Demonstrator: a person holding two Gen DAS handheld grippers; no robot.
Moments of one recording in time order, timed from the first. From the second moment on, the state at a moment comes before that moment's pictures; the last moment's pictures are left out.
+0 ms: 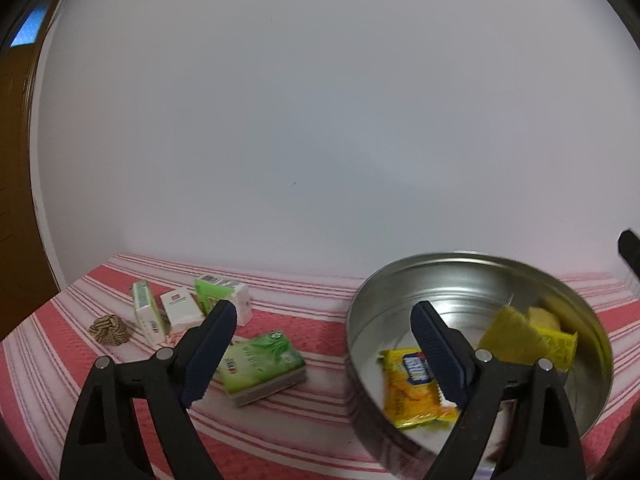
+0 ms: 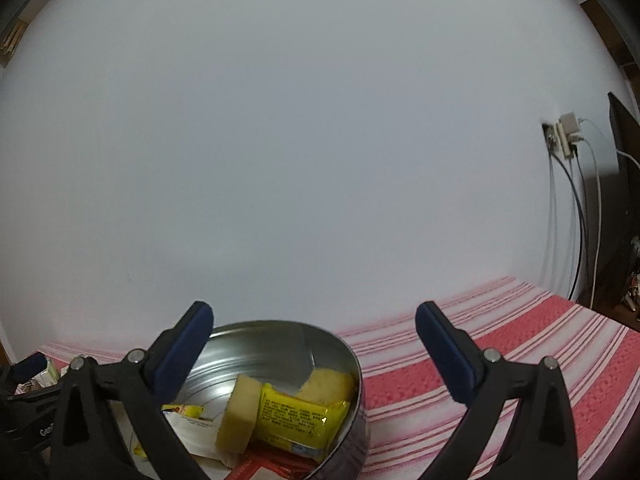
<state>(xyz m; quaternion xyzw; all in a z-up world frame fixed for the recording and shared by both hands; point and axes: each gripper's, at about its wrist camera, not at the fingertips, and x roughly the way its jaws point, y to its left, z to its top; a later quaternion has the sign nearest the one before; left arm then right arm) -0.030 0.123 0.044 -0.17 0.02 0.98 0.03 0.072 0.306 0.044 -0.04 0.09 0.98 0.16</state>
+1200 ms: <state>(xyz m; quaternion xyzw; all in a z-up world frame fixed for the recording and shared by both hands) -0.015 0.051 0.038 -0.19 0.03 0.98 0.06 0.098 0.214 0.039 -0.05 0.09 0.98 0.17</state>
